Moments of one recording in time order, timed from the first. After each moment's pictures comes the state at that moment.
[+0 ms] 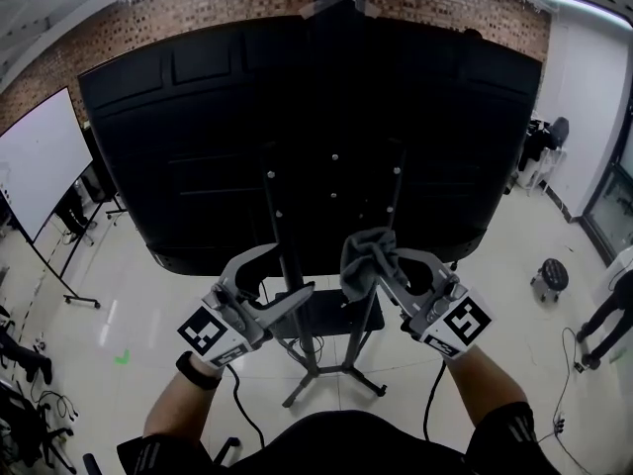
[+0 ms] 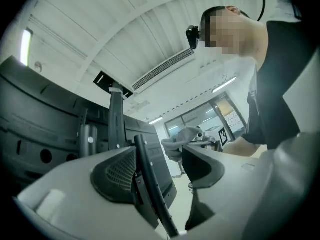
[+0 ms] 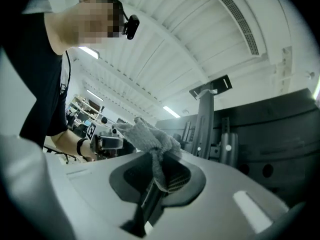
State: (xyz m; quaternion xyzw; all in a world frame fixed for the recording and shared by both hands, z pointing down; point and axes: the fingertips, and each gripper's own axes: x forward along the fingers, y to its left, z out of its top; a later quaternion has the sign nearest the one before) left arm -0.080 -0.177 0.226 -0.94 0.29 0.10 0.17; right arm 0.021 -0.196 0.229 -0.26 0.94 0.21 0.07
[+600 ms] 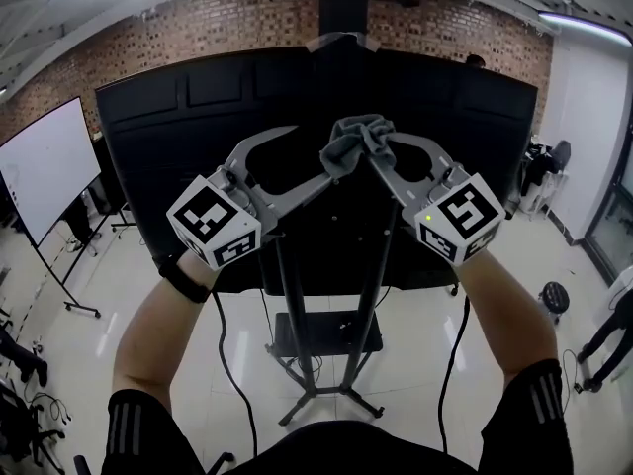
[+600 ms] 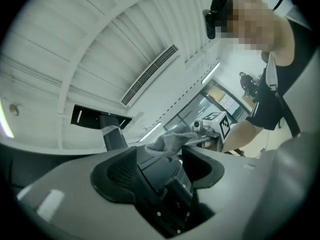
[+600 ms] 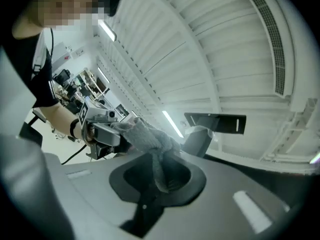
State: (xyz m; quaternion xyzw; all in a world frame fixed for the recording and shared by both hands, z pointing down) left arm -0.050 -0.233 0.045 -0.90 0.28 0.07 0.32; right arm -0.002 -0.261 0.043 -0.29 0.89 0.36 0.04
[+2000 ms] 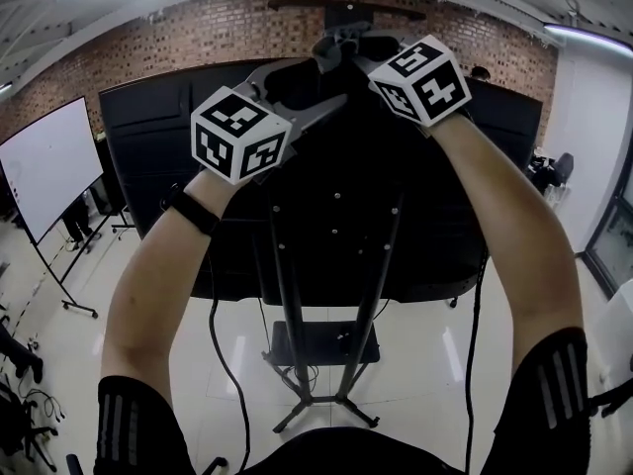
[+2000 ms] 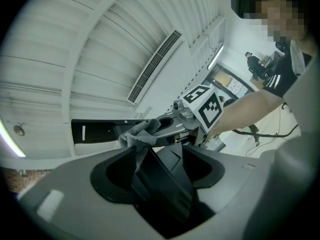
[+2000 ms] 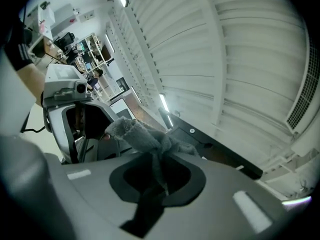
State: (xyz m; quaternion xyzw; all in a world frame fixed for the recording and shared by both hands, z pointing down) left arm -0.044 -0.310 -0.055 -0.87 0.35 0.02 0.36; right arm -0.043 -0.369 -0.105 -0.37 0.82 0.43 -0.10
